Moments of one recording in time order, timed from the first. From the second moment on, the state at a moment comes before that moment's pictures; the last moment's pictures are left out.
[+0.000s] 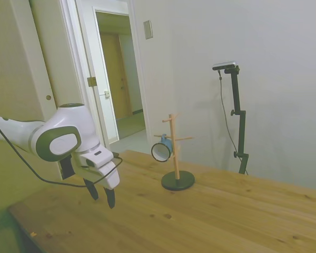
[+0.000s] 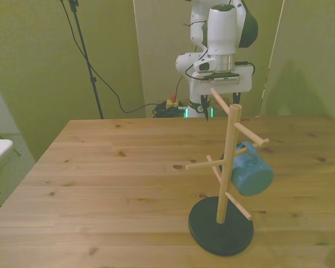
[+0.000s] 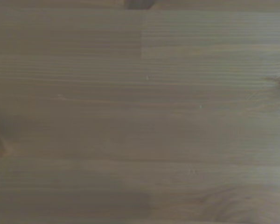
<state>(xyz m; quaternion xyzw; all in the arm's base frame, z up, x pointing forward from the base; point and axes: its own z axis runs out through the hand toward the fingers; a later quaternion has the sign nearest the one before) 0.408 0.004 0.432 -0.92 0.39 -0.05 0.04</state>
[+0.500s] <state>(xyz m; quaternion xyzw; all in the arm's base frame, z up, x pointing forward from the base) 0.475 -0.004 0.449 -0.90 0.40 -0.15 0.06</state>
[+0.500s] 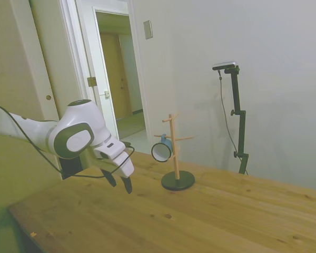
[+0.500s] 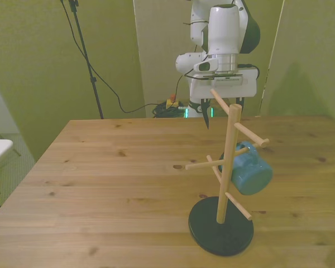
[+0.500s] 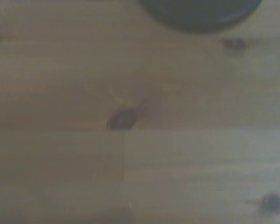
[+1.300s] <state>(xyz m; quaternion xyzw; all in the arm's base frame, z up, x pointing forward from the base) 0.573 0.005 0.484 -0.85 0.40 -0.33 0.12</state>
